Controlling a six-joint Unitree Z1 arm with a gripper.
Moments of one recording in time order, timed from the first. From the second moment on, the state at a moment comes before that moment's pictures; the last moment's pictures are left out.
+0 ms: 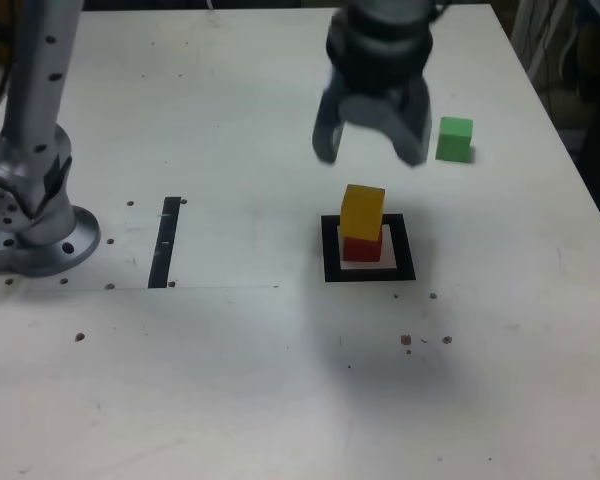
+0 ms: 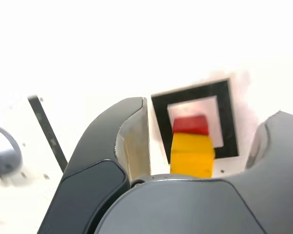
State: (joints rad) arm -0.09 2.01 -1.77 1.44 0.28 0.11
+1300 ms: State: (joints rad) arm 0.18 2.48 -2.33 1.49 0.27 0.48
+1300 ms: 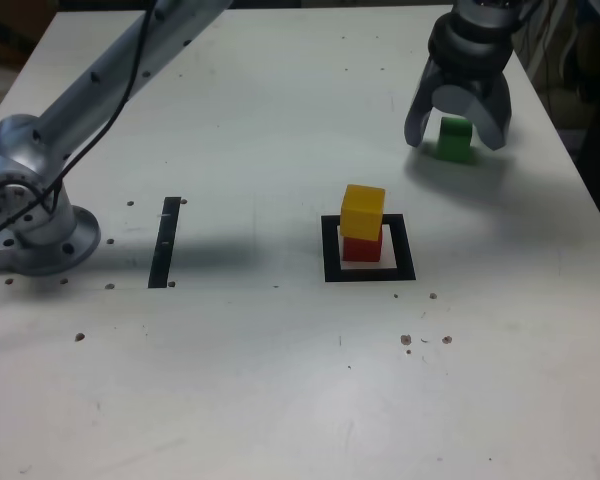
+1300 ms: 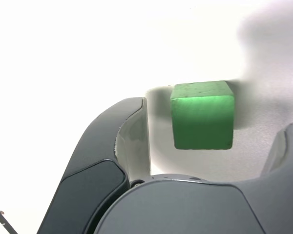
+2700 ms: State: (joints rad) arm 0.18 2.48 -2.37 1.50 0.27 0.51
